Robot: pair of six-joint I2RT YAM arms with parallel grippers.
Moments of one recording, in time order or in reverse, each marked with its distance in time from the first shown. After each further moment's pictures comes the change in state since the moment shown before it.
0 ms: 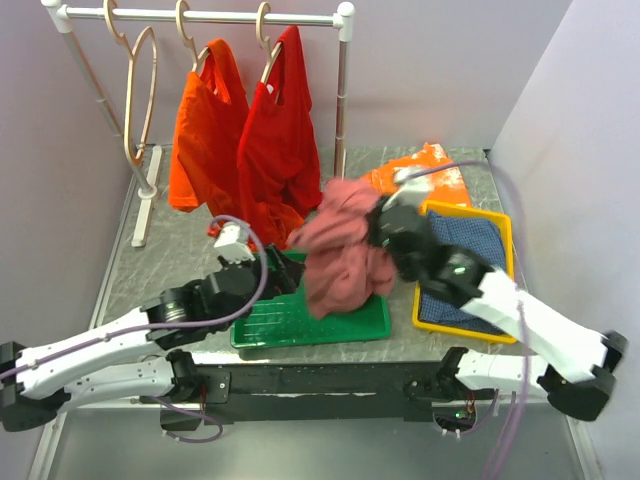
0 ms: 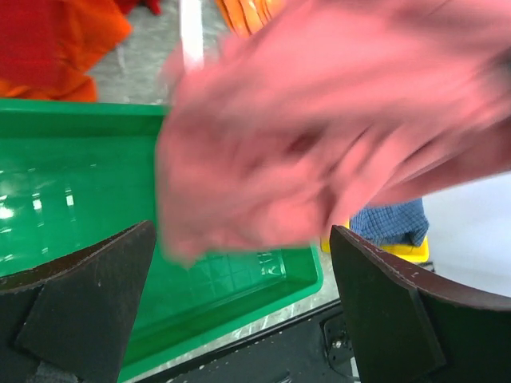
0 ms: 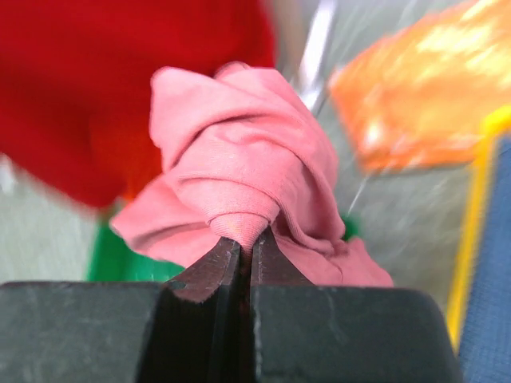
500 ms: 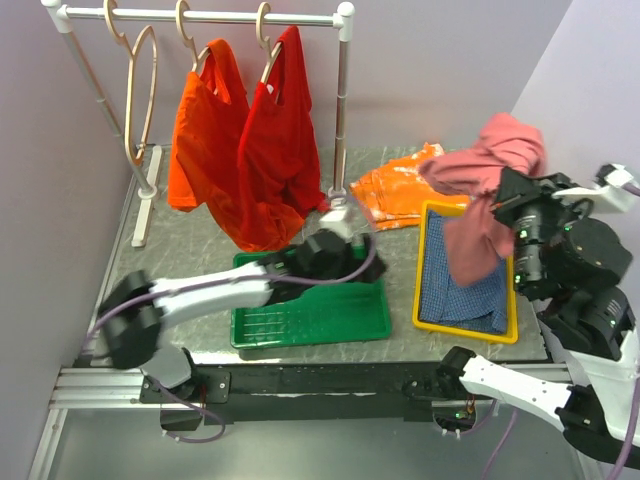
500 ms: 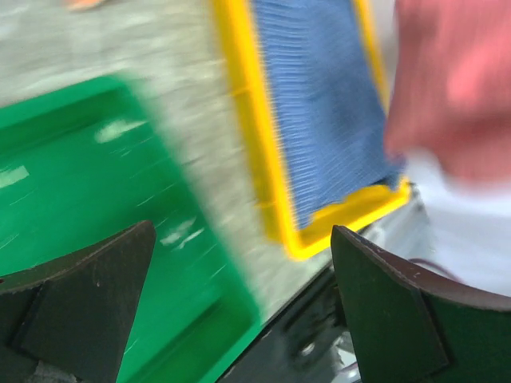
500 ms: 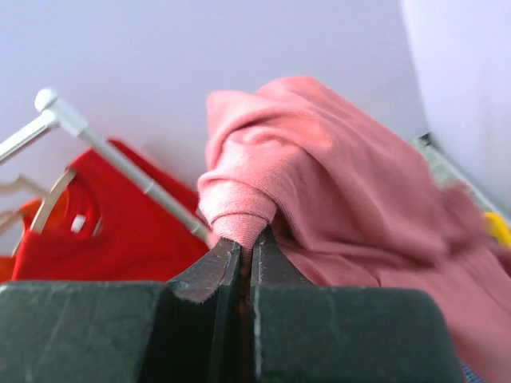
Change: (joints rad) left arm 0.079 0.680 0.235 0.438 0.450 0.152; right arm -0.124 -0.253 0.366 -0.037 0.370 -0.163
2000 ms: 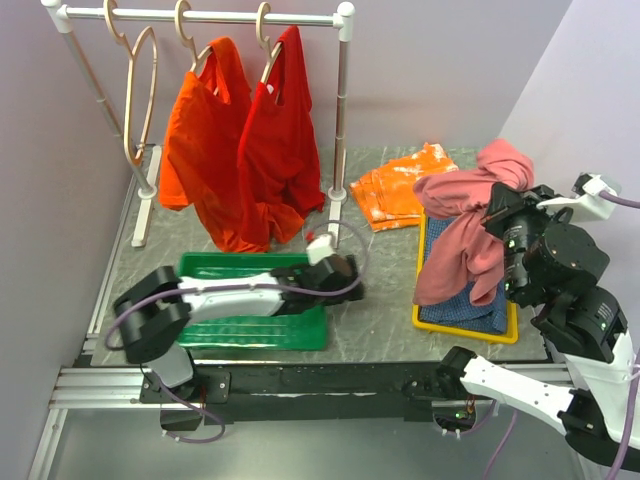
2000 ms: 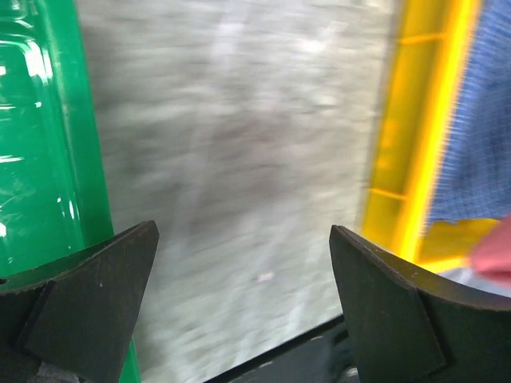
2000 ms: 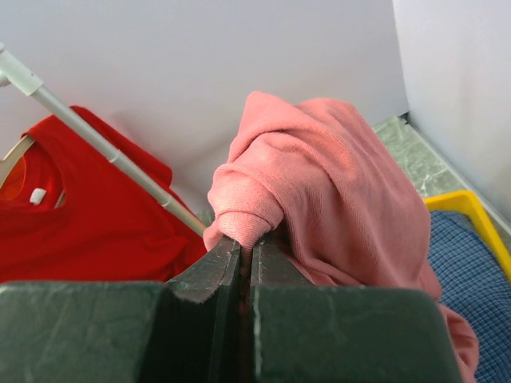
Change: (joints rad) left arm -0.052 0.167 -0.021 -0.153 -0.145 -0.292; right arm -0.001 -0.052 -0.080 -0.083 0.021 0.041
